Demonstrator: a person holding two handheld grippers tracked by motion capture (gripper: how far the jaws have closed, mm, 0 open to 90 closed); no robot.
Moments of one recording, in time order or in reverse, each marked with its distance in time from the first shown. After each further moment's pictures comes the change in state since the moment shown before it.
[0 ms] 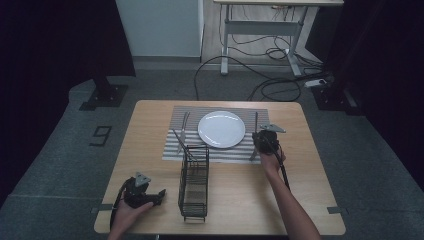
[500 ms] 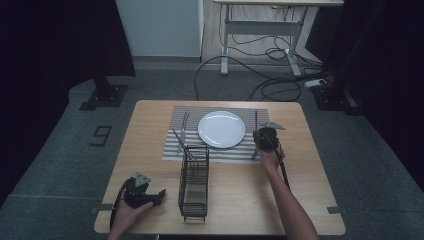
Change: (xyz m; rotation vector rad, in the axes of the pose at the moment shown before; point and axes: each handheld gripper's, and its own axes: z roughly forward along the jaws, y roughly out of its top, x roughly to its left) left arm 0.000 0.000 0.000 0.000 -0.001 0.001; right arm -0.005 0.004 0.013 0.027 -0.022 0.028
